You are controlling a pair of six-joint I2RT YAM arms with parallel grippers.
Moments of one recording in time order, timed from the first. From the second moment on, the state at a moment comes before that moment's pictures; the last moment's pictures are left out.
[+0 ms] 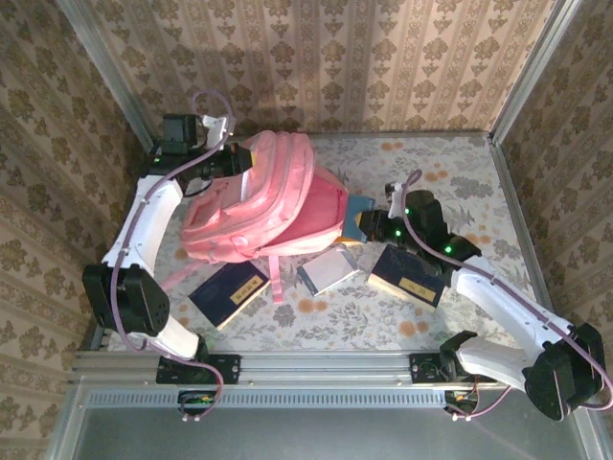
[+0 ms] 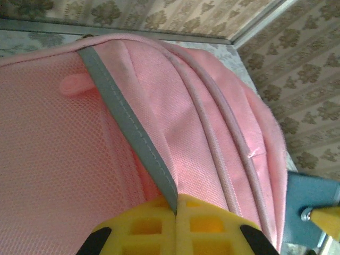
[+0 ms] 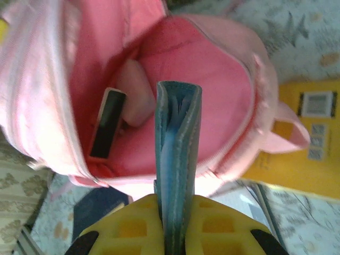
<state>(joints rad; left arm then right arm) -0.16 1.55 1.51 -0.62 0.72 -0.22 0.45 1.10 0.83 -0.20 -0.22 0.60</state>
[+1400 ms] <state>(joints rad) -0.09 1.51 1.21 0.11 1.02 -0.75 0.65 2.20 1.51 0.39 -0.60 1.10</state>
